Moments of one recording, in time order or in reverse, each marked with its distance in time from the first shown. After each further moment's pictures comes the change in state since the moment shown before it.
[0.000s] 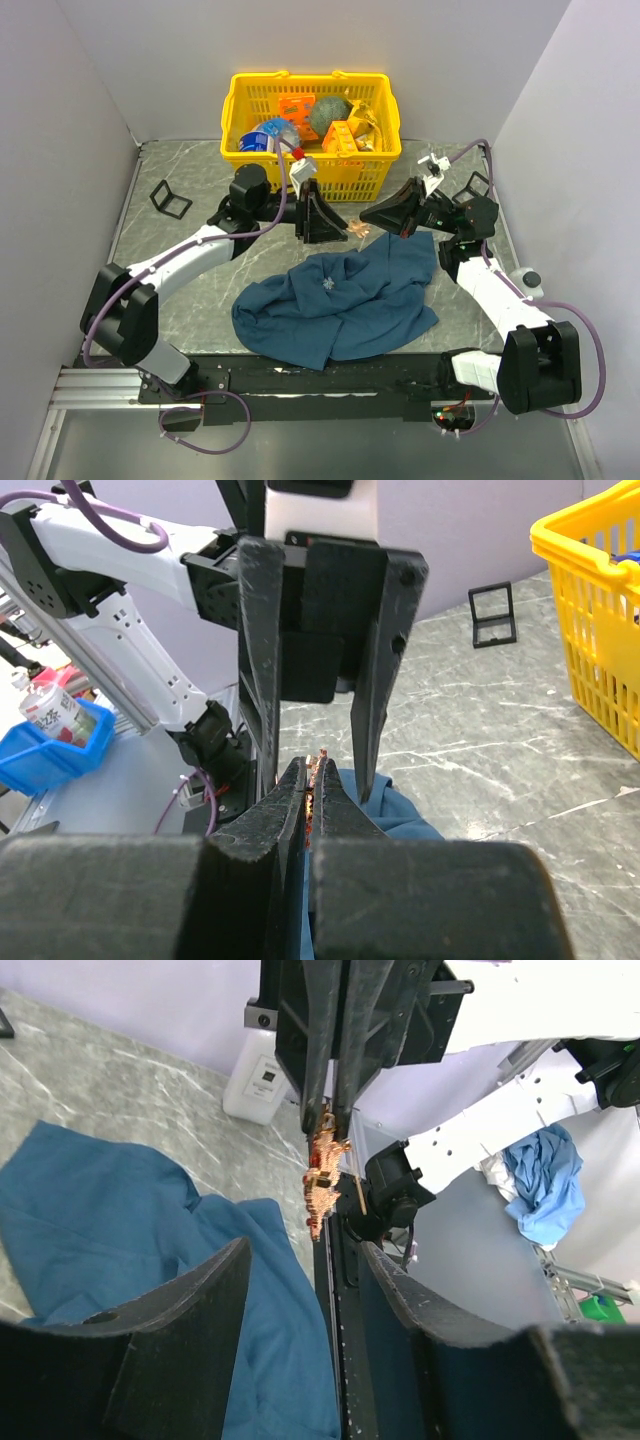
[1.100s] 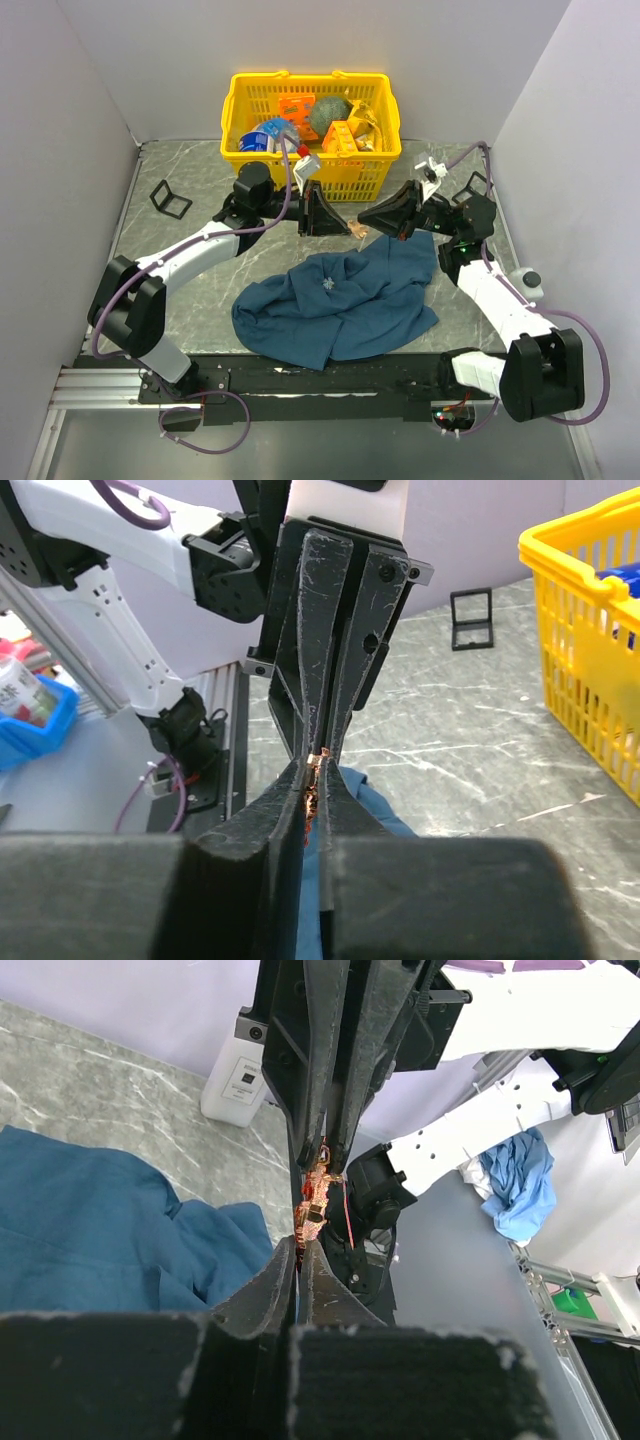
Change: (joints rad) left arm -0.005 0.055 0.032 0.064 0.046 -0.076; right arm 0.024 -0.035 0.000 -0.108 0.013 -0.166
